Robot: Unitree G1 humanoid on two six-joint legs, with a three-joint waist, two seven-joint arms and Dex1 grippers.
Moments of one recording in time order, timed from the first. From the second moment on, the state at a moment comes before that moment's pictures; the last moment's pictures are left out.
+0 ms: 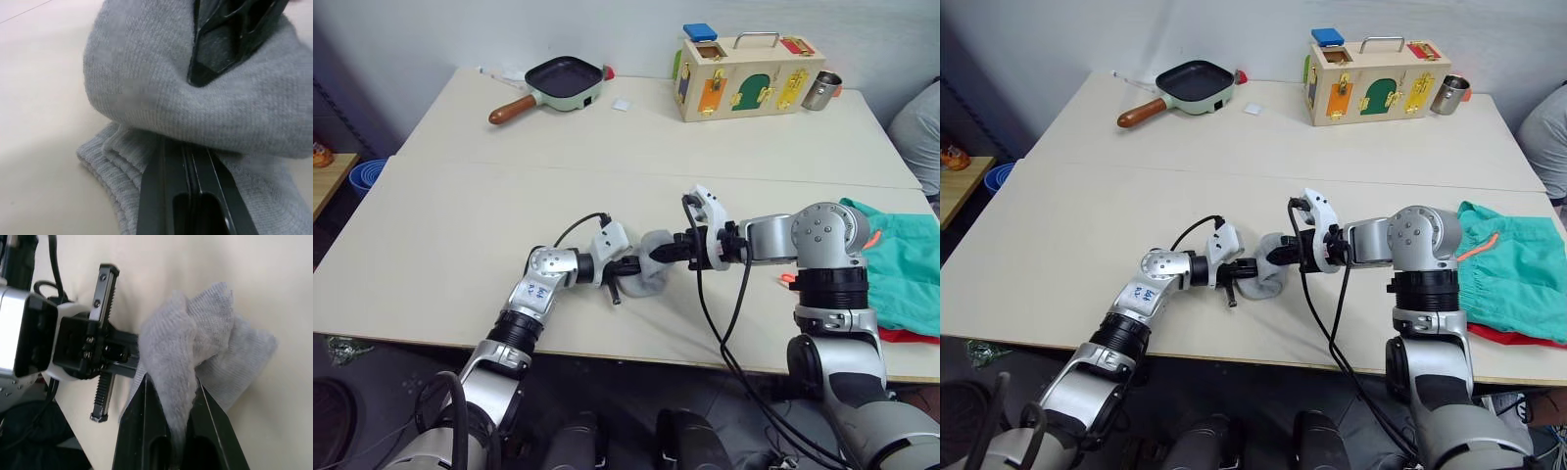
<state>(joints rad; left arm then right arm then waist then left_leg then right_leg) -0.69 0.27 -0.20 0.50 -0.07 0.10 -0.92 -0.92 -0.29 -0.20 0.20 0.86 1.61 0.18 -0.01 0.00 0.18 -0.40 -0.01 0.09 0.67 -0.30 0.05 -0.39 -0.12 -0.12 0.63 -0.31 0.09</state>
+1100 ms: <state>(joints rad) -0.60 0.54 0.07 0.10 -0.48 0.50 -1.09 -0.62 -0.53 0.05 -0.09 0.64 0.85 0.80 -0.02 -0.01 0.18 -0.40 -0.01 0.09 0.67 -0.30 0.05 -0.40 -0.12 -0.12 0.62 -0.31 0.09</state>
